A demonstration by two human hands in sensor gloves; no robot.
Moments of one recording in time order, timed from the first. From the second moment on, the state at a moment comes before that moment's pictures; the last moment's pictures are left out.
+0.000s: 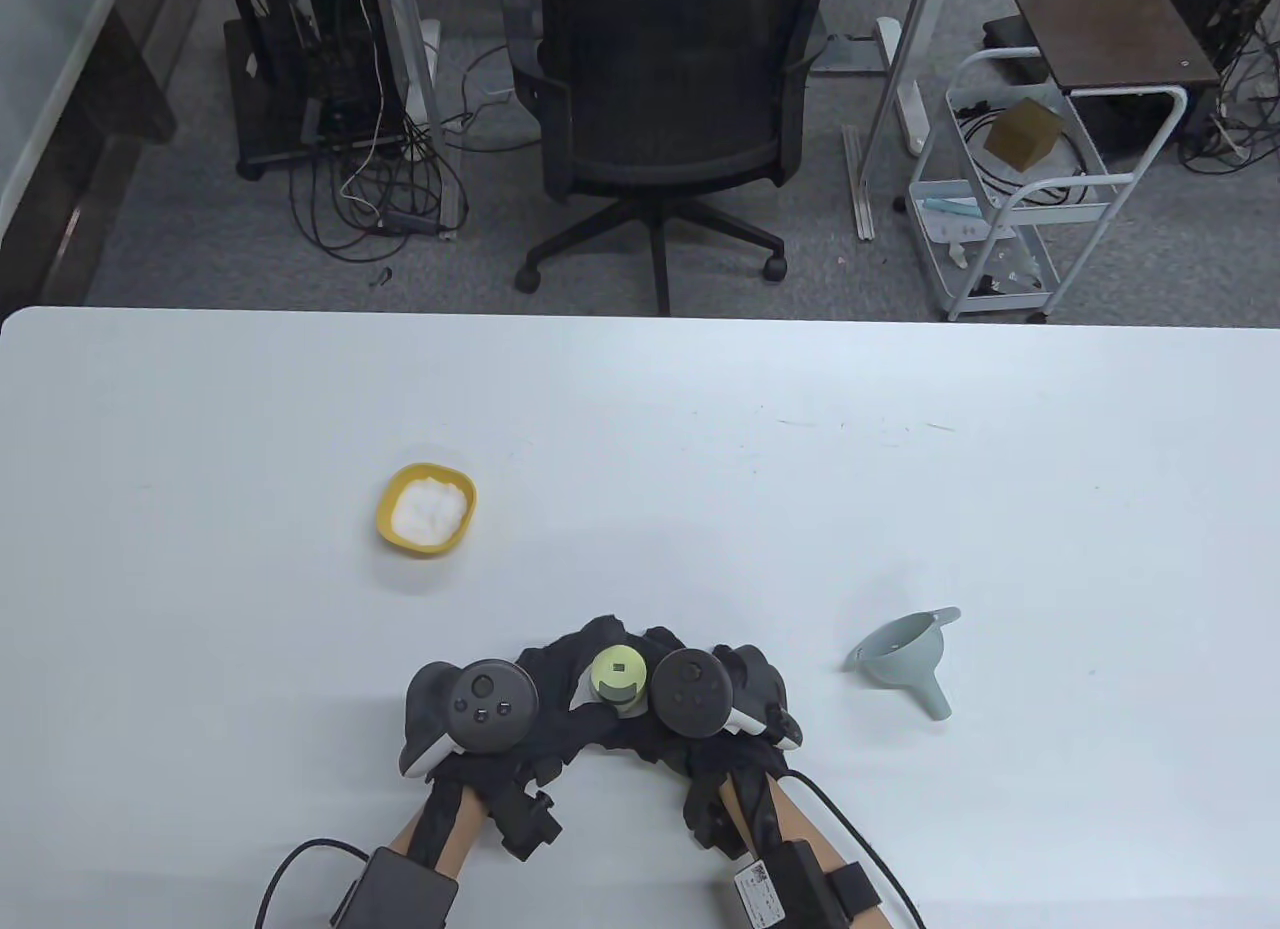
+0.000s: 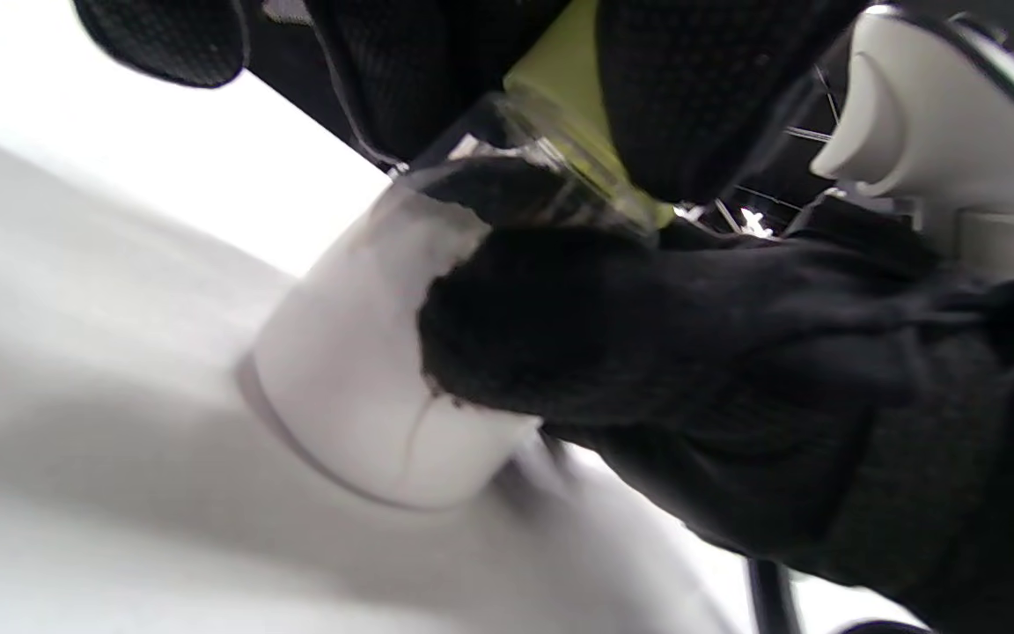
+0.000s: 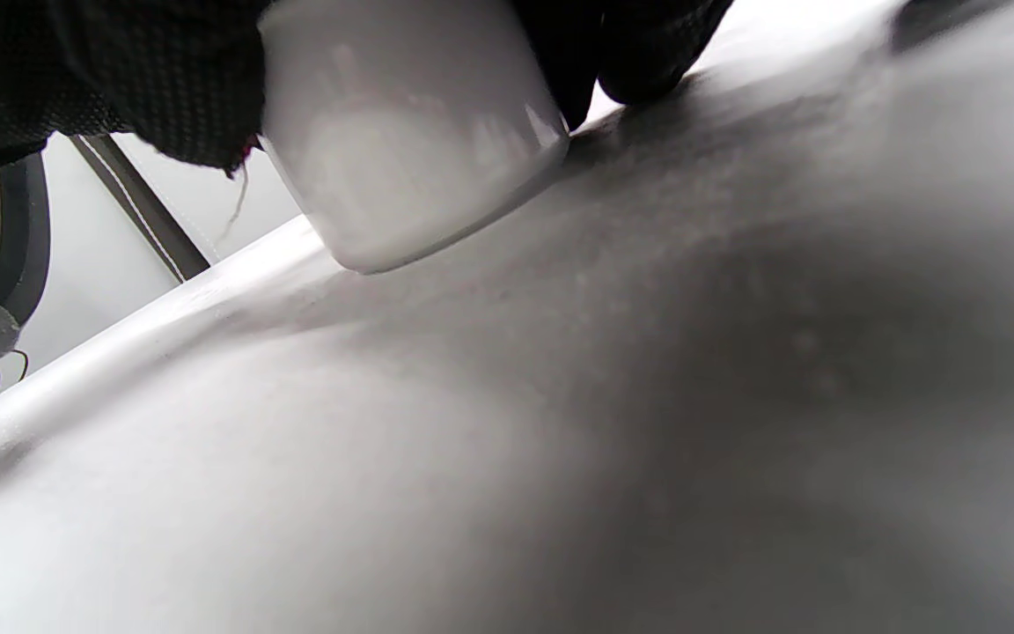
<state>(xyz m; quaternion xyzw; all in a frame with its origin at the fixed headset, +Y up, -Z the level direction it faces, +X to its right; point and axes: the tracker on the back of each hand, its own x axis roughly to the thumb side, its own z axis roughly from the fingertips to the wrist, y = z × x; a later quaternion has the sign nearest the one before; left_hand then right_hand) -0.131 -0.756 -0.181 -0.02 -0.20 0.34 0.92 0.055 -0.792 -0.205 0.25 0.15 0.93 0.22</state>
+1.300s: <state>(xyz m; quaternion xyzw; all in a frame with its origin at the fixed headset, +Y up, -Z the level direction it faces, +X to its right) -0.120 -0.757 -0.178 0.00 -0.17 0.31 0.94 0.055 -0.792 -0.205 0.25 0.16 0.93 0.22</state>
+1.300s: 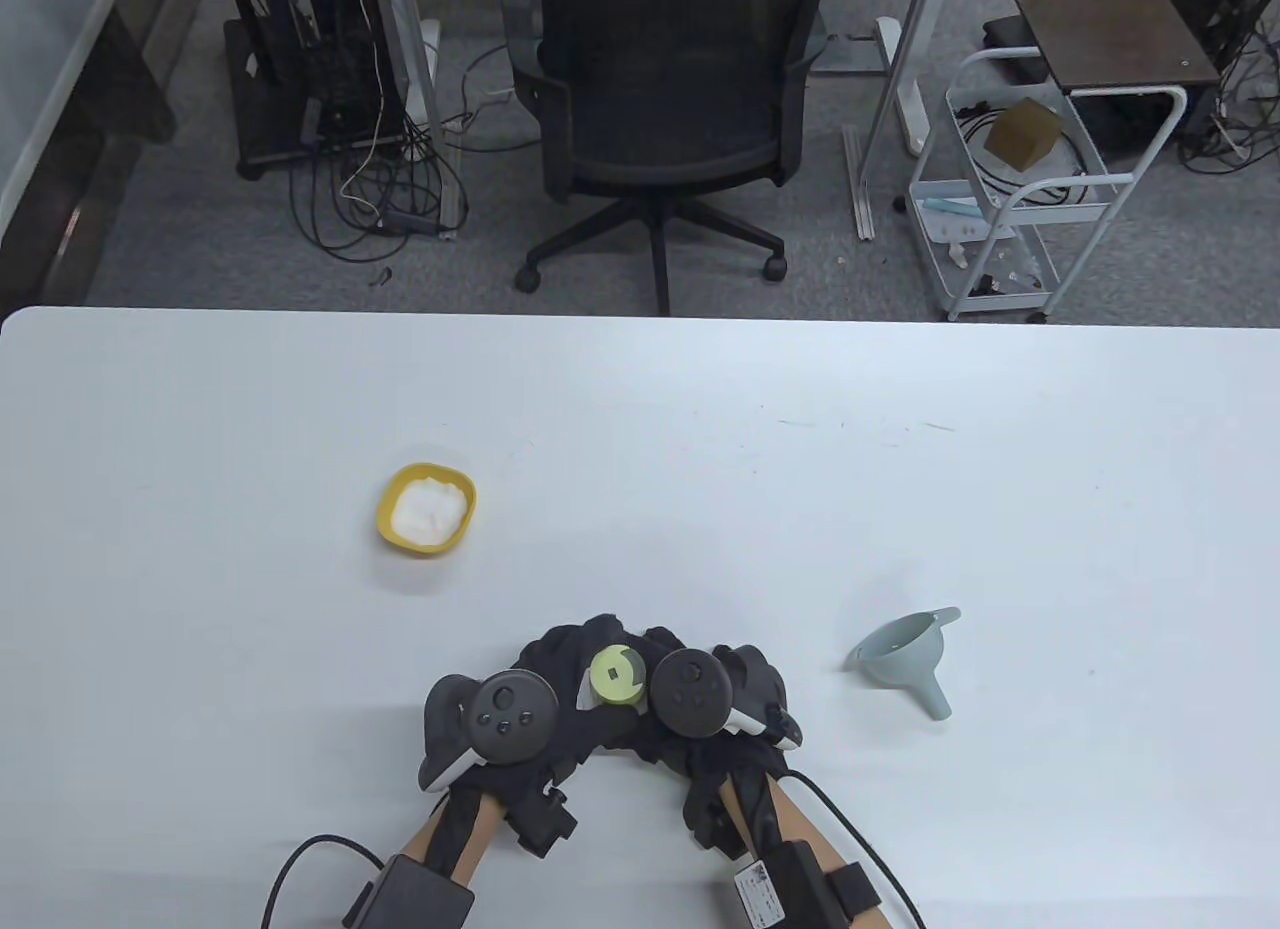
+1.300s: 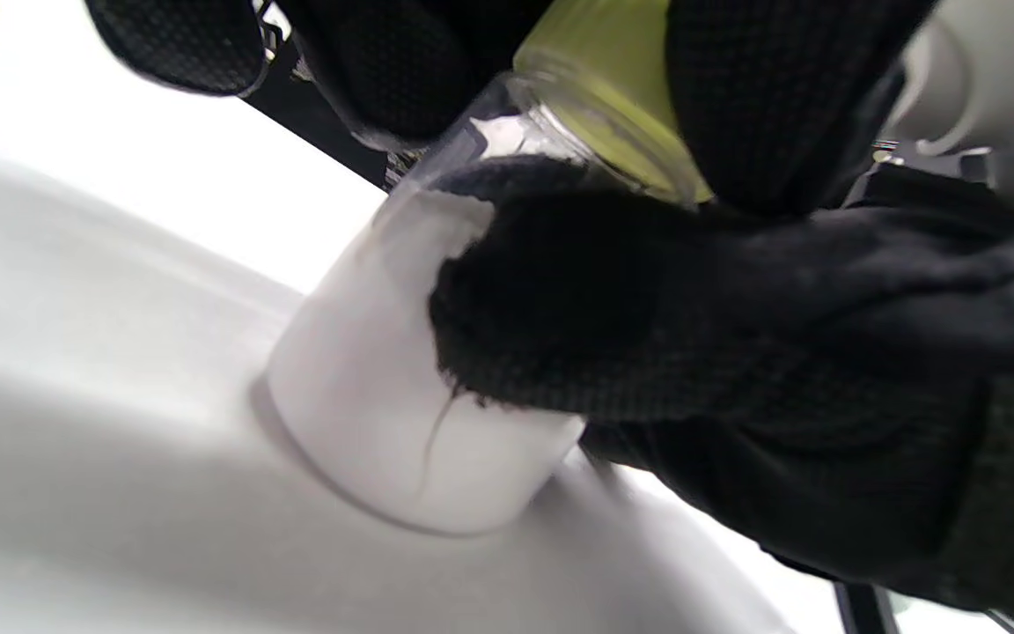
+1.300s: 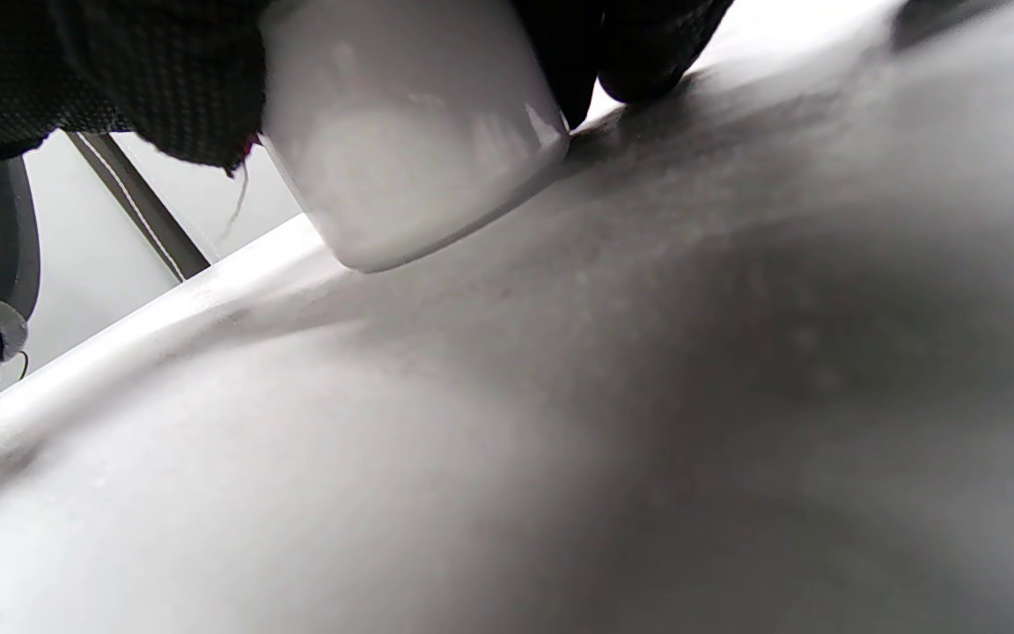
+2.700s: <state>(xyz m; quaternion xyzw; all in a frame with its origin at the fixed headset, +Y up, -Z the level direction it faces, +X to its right) -0.203 -0.746 -0.196 -0.01 -0.11 0.36 0.93 0.079 -0.754 -0.205 0.28 0.11 0.92 0.24</state>
